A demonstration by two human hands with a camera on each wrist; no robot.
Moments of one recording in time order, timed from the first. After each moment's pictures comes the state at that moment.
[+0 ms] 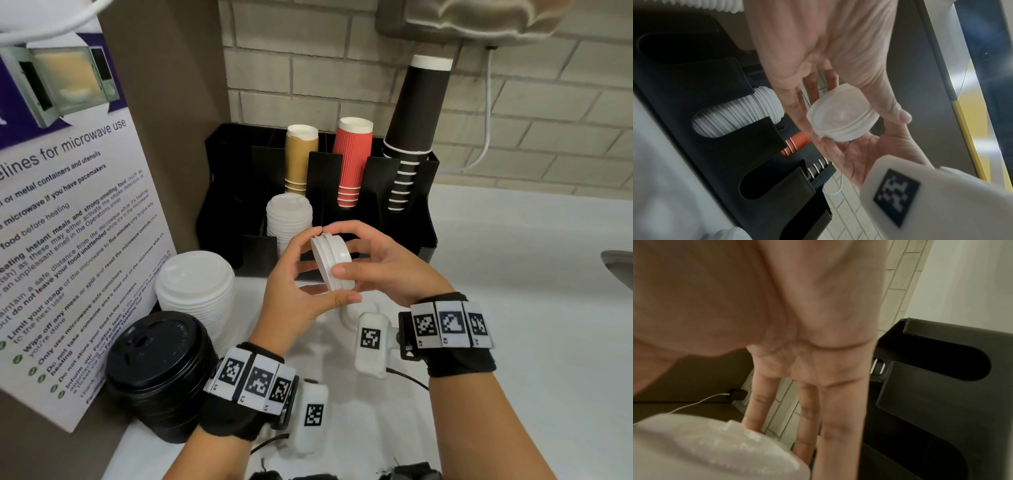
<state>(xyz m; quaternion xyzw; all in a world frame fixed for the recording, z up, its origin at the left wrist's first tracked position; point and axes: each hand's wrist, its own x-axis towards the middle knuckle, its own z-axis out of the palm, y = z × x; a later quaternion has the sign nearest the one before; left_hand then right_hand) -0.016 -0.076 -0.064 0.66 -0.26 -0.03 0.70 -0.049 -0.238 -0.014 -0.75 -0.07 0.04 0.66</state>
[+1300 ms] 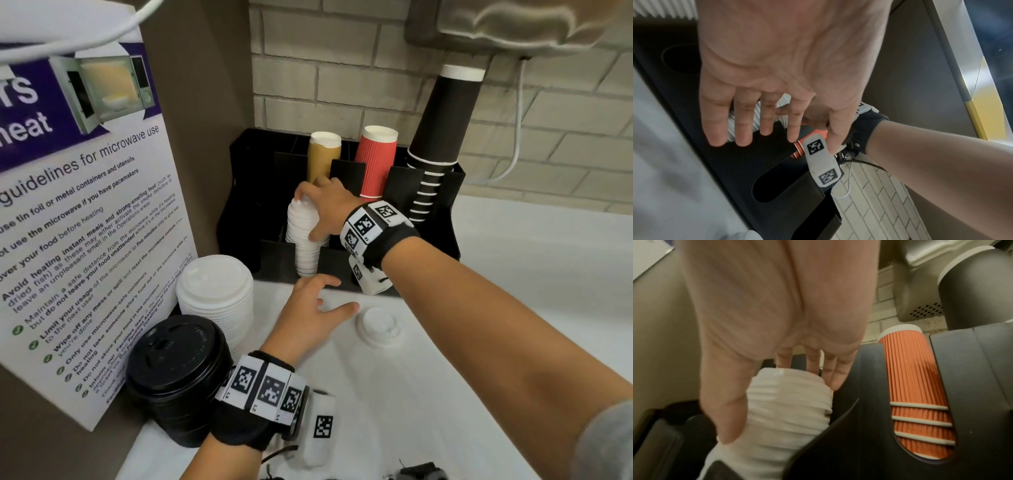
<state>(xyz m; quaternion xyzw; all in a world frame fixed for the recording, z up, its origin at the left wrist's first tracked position) 0.002 -0.073 -0.094 0.80 -0.18 -0.13 0.56 0.109 -0.202 0.006 -0.99 -0.09 -0.01 0.04</state>
